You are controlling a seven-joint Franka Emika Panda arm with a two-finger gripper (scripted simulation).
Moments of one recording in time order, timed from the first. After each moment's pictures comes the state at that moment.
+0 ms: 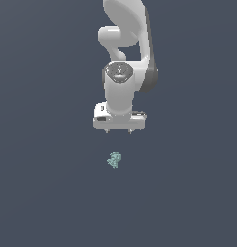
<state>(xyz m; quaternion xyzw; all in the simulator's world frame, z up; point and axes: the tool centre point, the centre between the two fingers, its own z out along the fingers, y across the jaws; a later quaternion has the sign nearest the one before) -0.013 0.002 0.156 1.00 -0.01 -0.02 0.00</state>
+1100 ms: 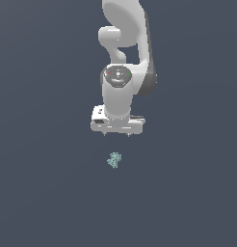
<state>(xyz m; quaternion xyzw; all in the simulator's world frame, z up) 0.000 -0.008 0.152 1.00 -0.03 -0.02 0.01</state>
